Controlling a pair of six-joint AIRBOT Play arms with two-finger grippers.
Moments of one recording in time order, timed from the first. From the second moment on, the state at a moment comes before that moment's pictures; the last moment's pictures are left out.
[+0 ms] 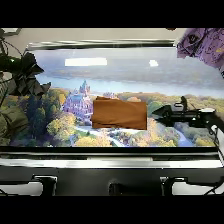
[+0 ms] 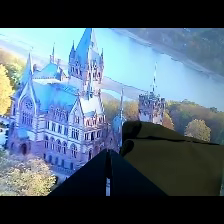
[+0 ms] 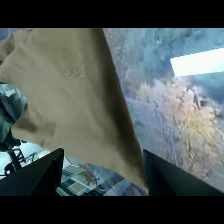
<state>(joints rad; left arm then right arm) 0.14 -1.56 1.89 1.08 -1.38 -1.70 -0.36 -1.56 0.90 -0.51 1.21 1.13</state>
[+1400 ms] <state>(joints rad) 0.14 -1.56 1.89 1.08 -1.38 -1.70 -0.25 -1.61 1.57 -0.88 0.93 1.57</state>
